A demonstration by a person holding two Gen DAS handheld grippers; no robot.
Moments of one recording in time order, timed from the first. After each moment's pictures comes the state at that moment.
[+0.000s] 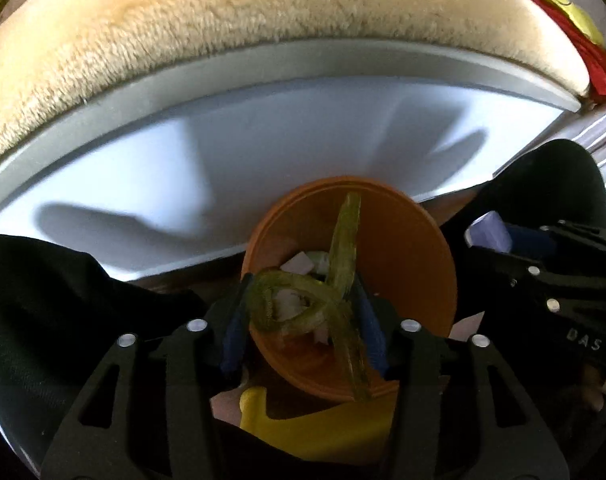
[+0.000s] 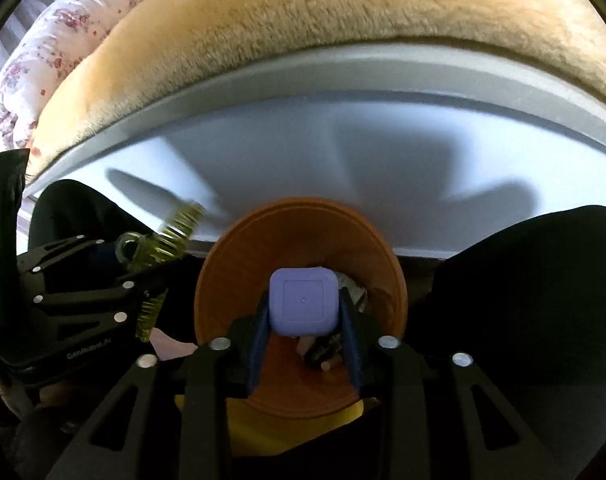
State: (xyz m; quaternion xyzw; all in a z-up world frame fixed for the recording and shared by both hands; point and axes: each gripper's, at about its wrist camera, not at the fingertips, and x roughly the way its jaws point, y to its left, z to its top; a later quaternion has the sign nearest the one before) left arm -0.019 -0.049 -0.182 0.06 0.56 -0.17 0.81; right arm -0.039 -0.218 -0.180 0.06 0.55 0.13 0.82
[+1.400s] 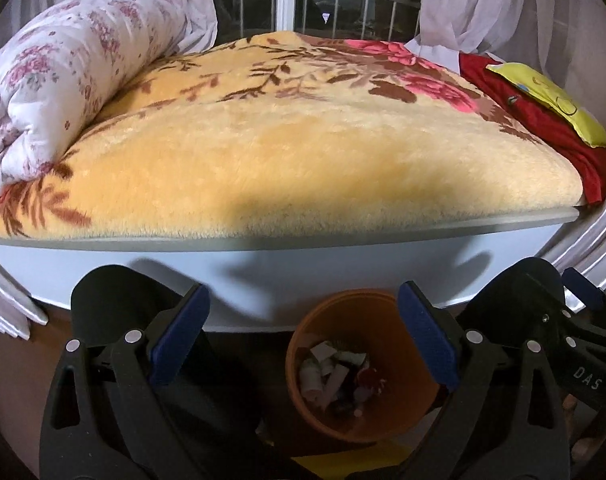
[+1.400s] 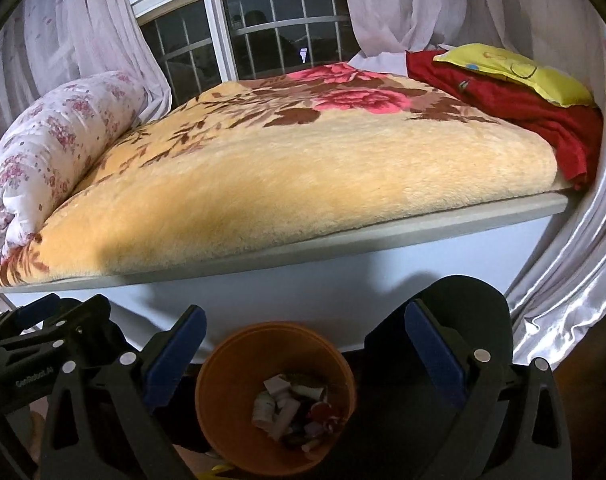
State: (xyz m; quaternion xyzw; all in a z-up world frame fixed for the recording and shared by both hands) left arm -0.057 -0.021 -0.069 0.00 0.40 -0.07 0.91; right arm -0.089 -0.221 -0.077 0.08 0.35 -0.02 0.93
